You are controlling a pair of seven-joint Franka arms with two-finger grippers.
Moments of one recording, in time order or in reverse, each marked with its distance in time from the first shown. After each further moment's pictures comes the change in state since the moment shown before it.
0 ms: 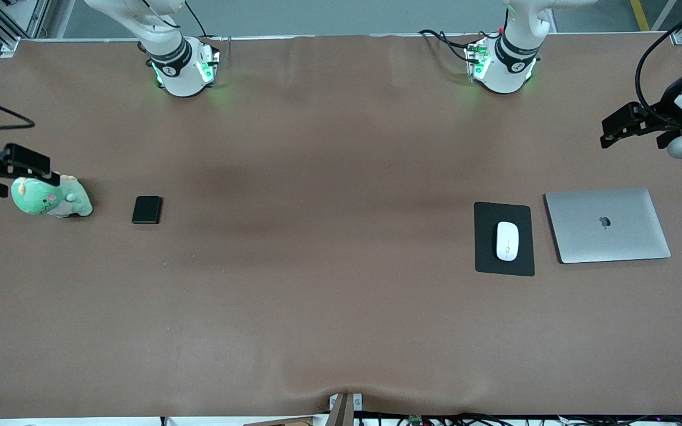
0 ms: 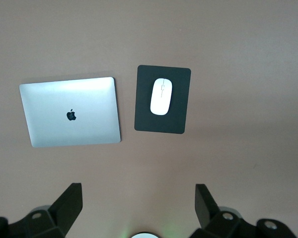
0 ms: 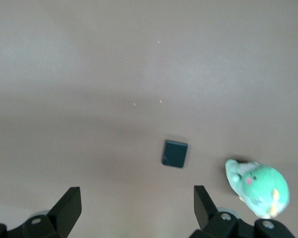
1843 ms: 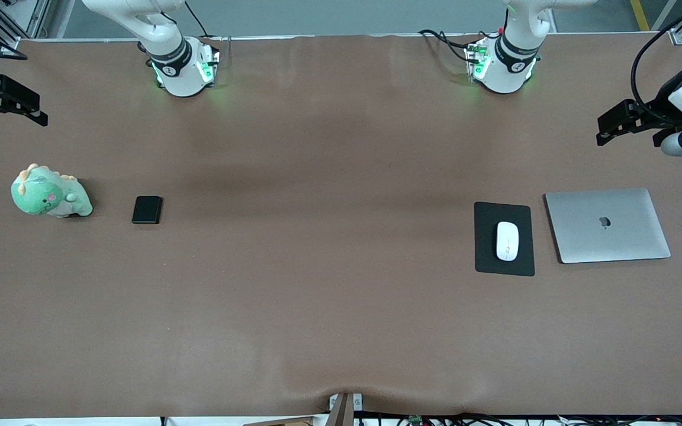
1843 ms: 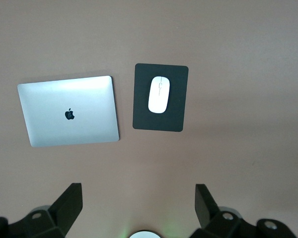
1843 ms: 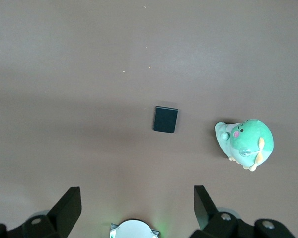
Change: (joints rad) left arm 0.000 -0.003 -0.012 0.000 0.000 -0.009 0.000; right arm 0.096 -0.271 -0.135 -0.296 -0.021 0.023 0.001
